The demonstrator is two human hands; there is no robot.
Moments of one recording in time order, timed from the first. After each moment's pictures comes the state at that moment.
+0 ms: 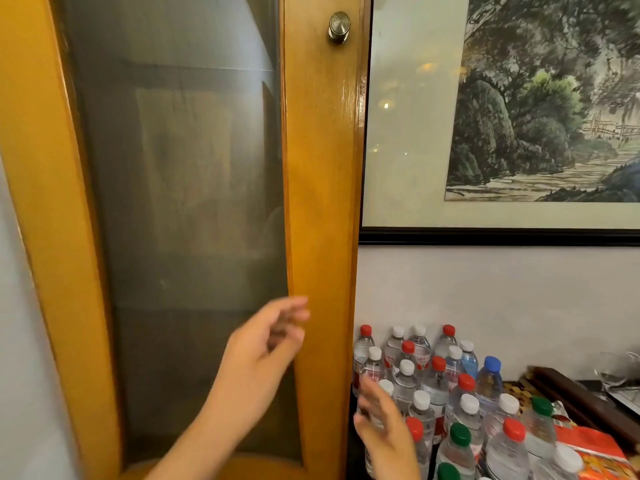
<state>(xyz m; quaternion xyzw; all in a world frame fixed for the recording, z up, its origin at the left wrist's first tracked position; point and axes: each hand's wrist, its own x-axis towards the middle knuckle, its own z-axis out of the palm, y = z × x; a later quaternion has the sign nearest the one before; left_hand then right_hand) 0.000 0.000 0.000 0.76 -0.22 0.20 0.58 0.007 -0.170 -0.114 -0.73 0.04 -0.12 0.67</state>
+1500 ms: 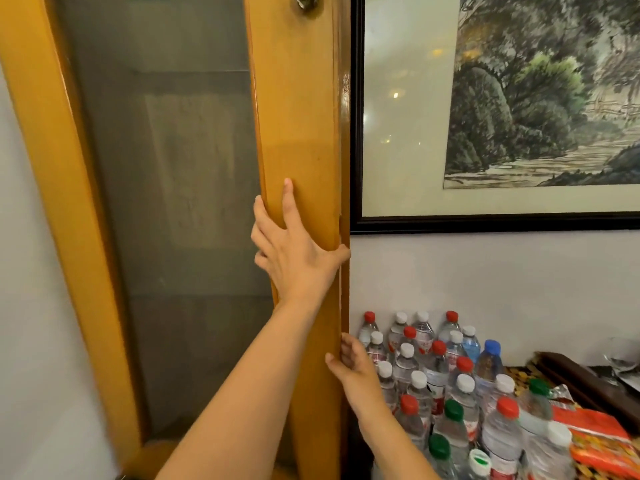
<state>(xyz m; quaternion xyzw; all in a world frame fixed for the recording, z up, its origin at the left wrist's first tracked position) 0.042 -0.082 0.067 0.83 0.01 0.43 0.36 0.031 -0.157 -0.091 -0.68 -0.04 -0.03 0.73</state>
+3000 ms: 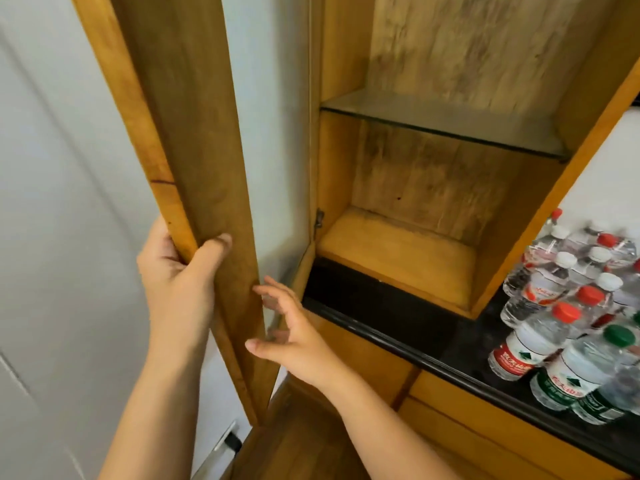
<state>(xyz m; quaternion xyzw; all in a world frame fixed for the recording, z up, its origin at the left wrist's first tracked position) -0.267 0.182 -0.078 0.64 0.08 0.50 0.58 -0.200 0.081 -0.175 -0.66 -0.38 0.29 0.59</state>
